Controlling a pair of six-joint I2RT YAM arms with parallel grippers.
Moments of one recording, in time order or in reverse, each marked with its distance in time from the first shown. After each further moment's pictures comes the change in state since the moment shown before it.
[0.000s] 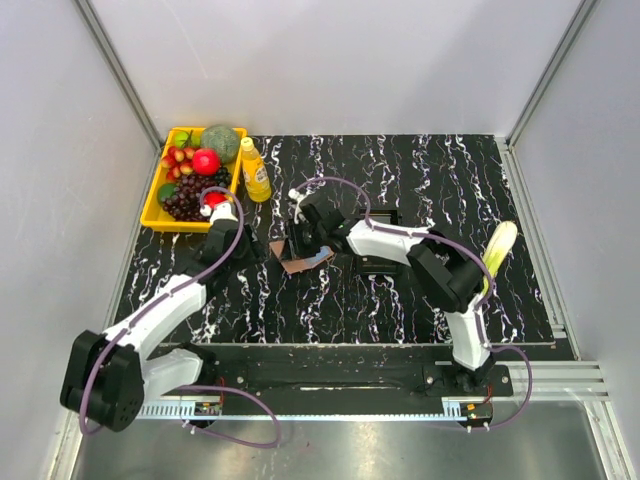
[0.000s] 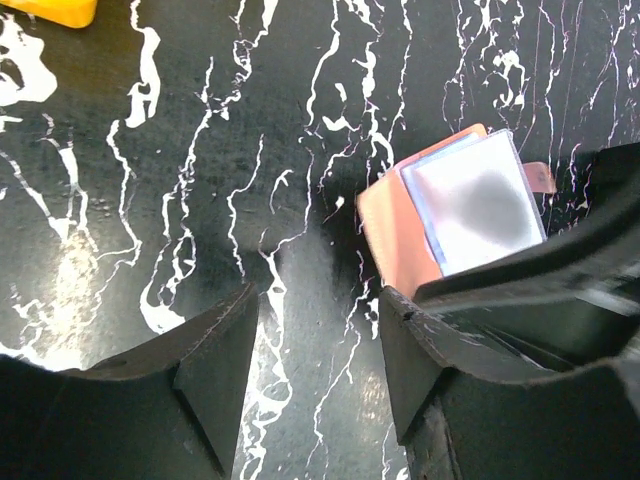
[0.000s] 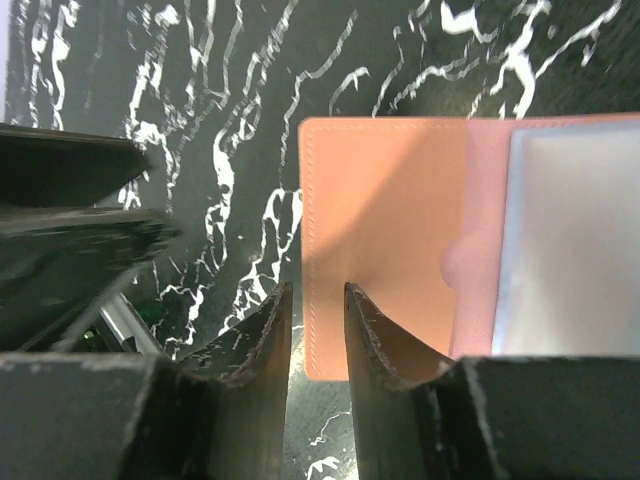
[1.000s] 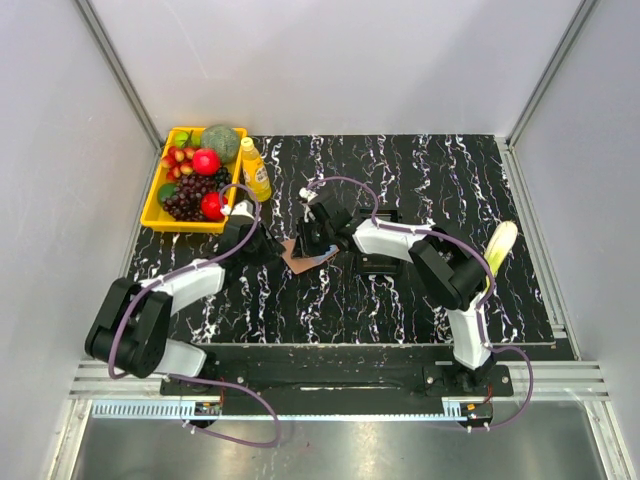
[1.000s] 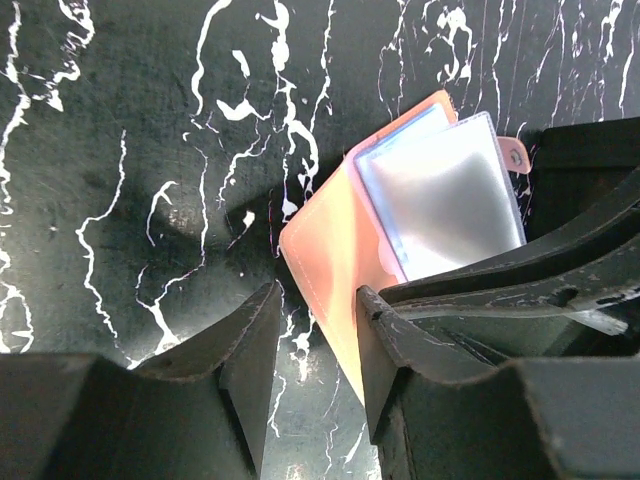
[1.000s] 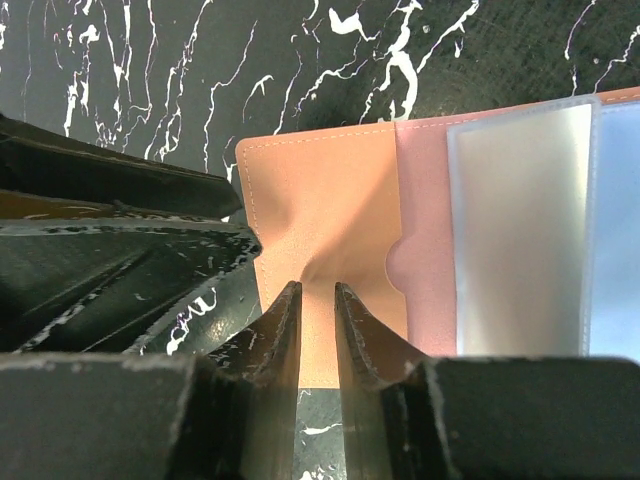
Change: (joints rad) left arm 0.005 0.294 -0.004 0.308 0.205 -0.110; right arm -0.045 -0.022 -0.049 0.011 0.055 -0.026
